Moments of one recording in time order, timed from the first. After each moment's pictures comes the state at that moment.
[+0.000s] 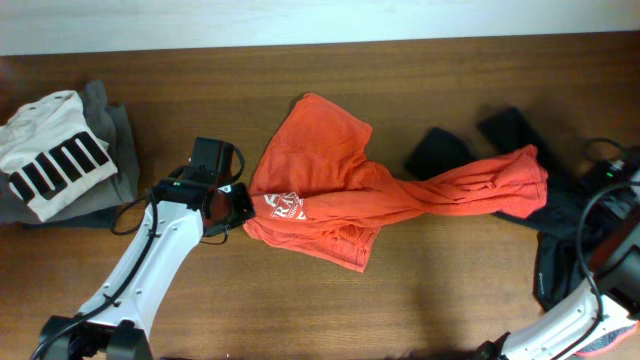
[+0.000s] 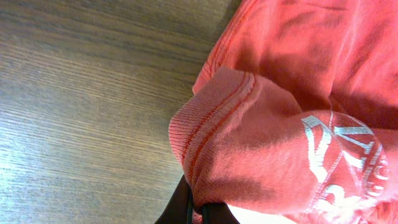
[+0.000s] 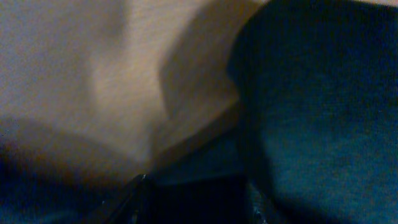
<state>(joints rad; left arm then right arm) -0.20 1.51 1.02 -0.78 0.04 -0.52 -0.77 2.11 1.44 -0.59 -0.04 0.18</state>
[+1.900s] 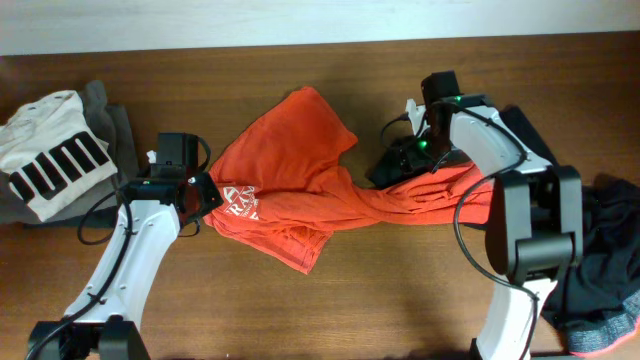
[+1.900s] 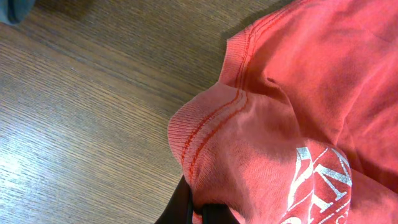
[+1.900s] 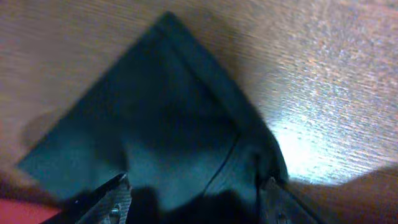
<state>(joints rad) -0.05 1.51 1.02 -0.72 -0.12 -0.49 0.10 2.11 1.54 -0.84 -0.08 -0.11</state>
